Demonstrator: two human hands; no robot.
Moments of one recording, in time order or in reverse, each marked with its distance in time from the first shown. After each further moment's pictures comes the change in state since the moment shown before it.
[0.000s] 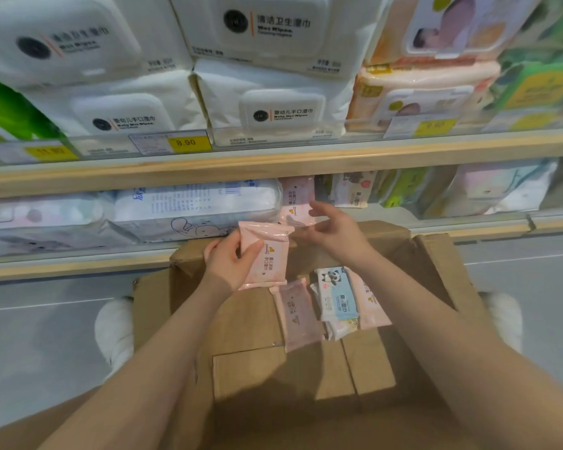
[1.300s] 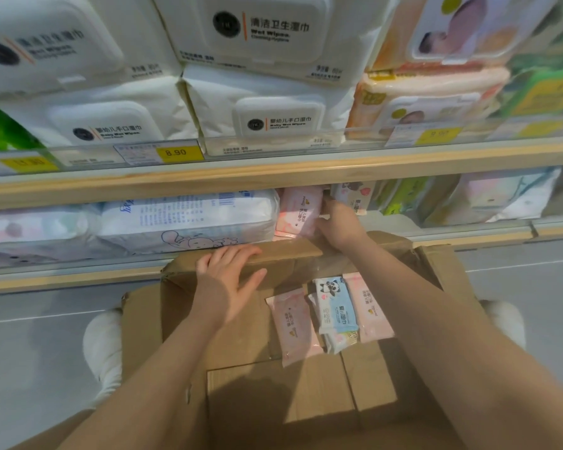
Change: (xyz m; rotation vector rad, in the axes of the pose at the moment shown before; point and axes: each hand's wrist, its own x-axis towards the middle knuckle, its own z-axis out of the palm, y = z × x) left_hand -0.004 -0.019 0.008 0.517 0.119 0.412; right_hand 0.069 0.022 -0.006 -0.383 0.100 0.094
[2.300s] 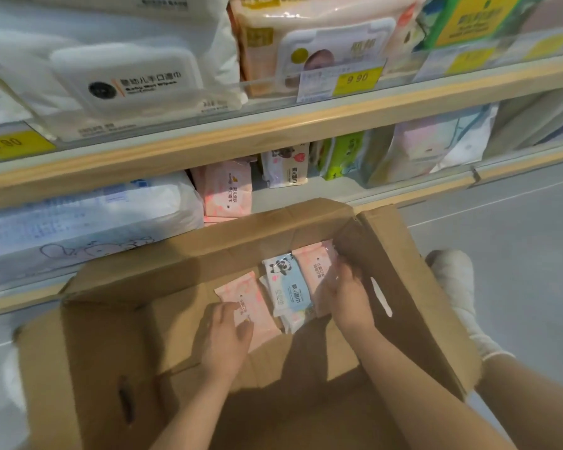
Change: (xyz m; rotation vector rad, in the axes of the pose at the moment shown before) left_hand -0.069 0.059 0.124 -0.165 -0.305 -0.415; right_hand -0.126 0.150 0.041 0.013 0.077 0.400
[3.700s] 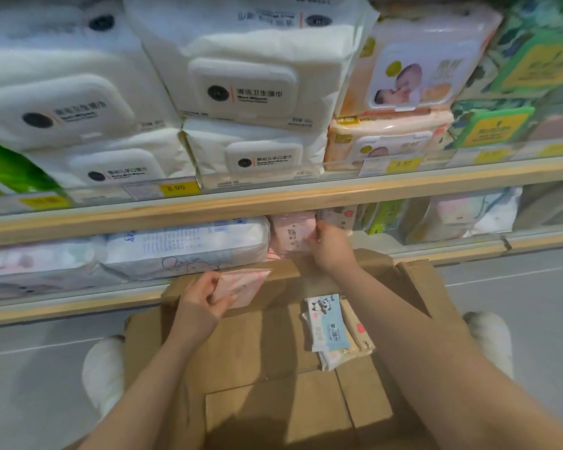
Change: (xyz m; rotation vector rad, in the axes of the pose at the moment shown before) left_hand 0.015 -0.015 -0.183 -0.451 0.102 0.124; right_hand 0.029 -0.188 -0.045 0.047 0.059 -0.415
